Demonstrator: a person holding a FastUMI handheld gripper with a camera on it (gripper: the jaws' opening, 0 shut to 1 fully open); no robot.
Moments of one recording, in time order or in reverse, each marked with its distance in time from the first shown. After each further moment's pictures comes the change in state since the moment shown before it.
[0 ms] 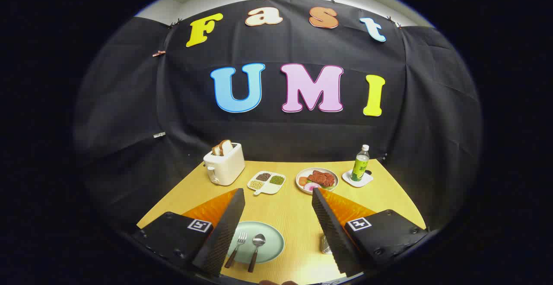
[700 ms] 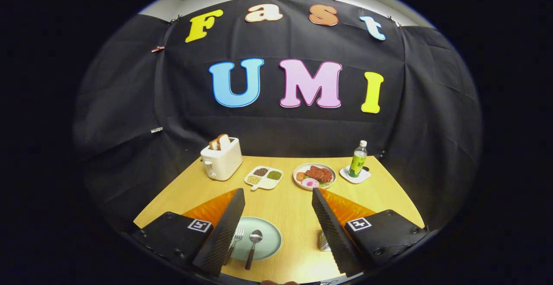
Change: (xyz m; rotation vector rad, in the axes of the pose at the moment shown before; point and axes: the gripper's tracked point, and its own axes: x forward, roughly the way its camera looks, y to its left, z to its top) arm 0.004 -0.012 -0.022 0.000 0.038 -0.041
